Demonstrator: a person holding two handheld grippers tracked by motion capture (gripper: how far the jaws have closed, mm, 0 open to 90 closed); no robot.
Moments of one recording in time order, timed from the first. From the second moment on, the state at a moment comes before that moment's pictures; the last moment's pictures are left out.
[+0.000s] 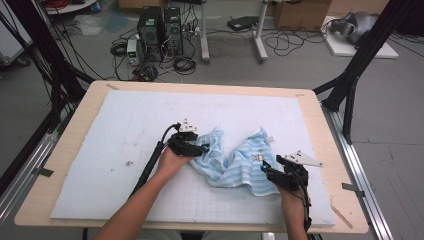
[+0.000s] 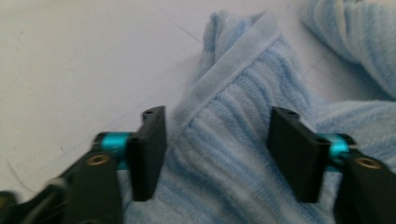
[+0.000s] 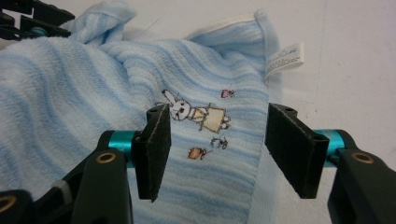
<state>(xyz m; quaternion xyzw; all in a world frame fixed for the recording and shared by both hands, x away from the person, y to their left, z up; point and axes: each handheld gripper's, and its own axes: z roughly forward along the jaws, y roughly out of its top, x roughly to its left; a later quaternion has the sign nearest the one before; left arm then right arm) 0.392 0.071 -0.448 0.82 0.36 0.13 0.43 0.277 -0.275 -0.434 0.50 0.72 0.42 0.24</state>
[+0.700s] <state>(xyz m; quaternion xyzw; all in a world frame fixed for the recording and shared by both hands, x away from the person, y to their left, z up) 0.379 0.175 -0.415 0.77 0.40 0.19 0.47 0.297 -0.234 -0.448 0.47 0.78 0.34 0.23</state>
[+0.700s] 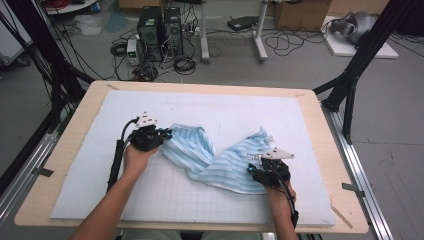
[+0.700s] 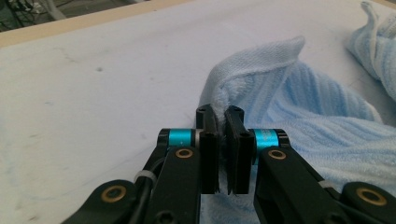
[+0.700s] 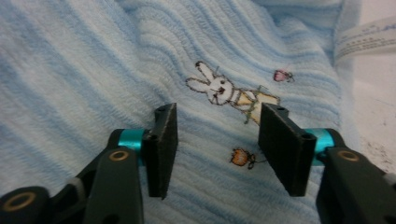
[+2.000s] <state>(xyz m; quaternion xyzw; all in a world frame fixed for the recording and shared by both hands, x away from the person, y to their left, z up) 0.357 0.258 -0.420 0.69 0.47 0.22 0.50 0.334 -0.136 -0.387 0.32 0.82 0.45 0.15</state>
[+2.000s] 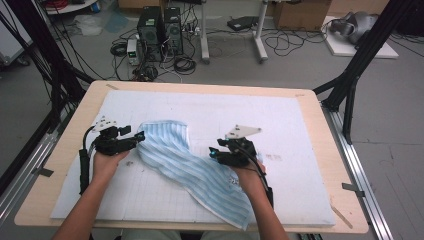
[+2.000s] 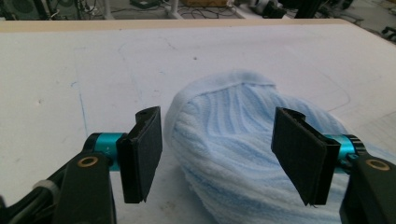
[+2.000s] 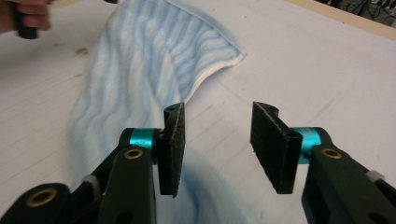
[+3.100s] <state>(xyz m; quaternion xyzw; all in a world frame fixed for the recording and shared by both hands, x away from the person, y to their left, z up) 0.329 0.254 -0.429 0.70 0.44 0.22 0.51 0.427 -0.112 -0.414 0.38 0.84 0.35 0.19</state>
